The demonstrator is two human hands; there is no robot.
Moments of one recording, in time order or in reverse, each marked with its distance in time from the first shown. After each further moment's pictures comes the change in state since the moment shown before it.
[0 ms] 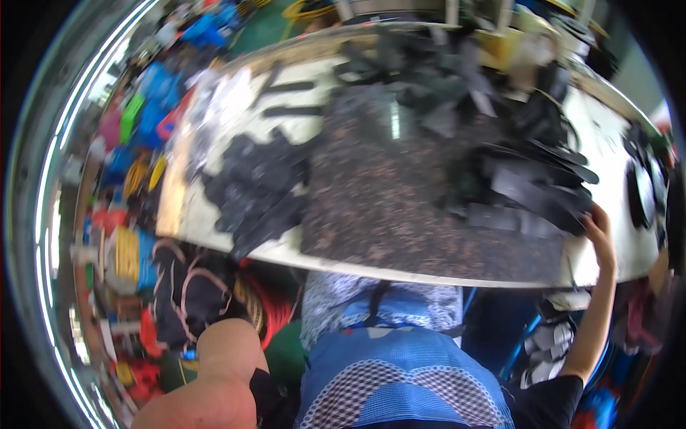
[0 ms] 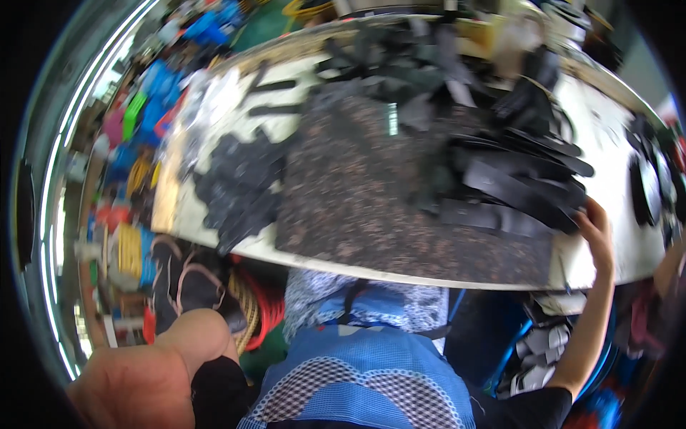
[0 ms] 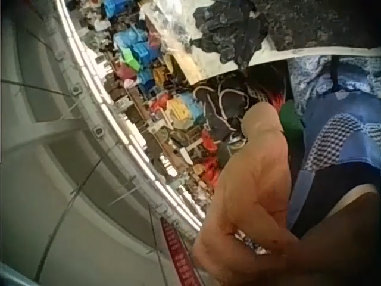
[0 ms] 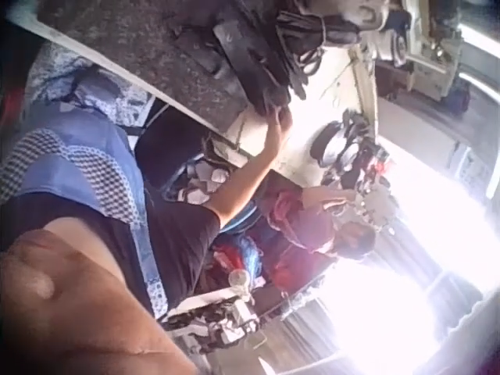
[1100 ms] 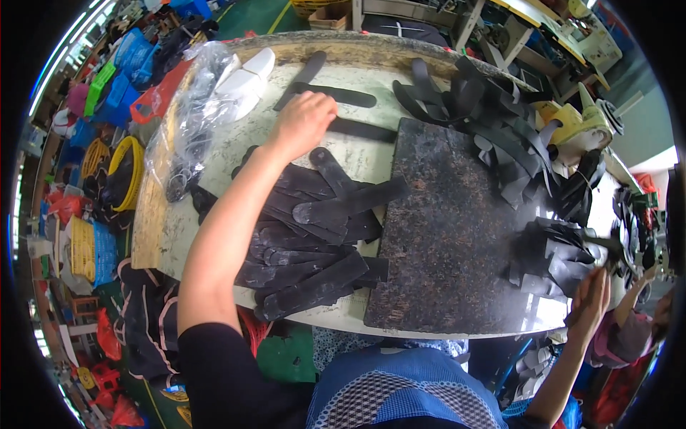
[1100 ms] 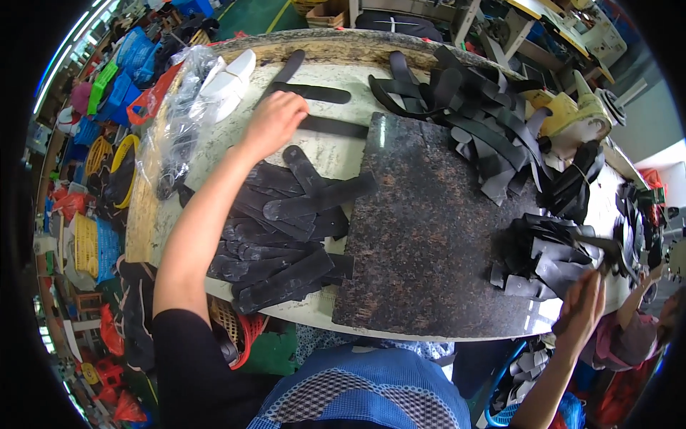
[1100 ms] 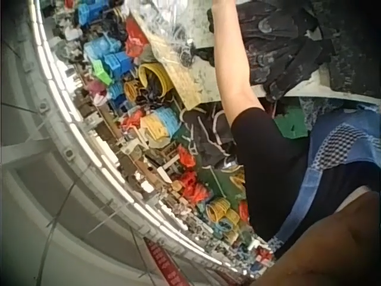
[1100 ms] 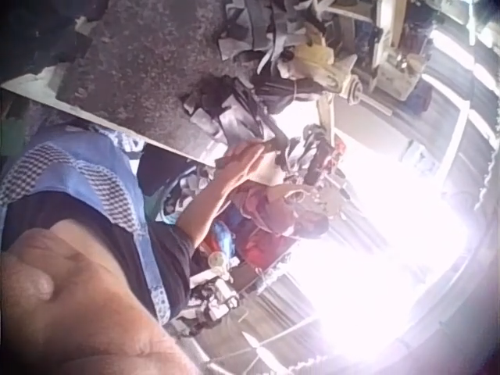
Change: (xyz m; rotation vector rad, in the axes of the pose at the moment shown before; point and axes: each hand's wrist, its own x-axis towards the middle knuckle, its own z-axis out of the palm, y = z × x) left_hand -0.310 -0.257 -0.284 0.957 -0.597 -0.871; right_hand -0.058 -0.219 0.198 0.338 0.513 -0.077
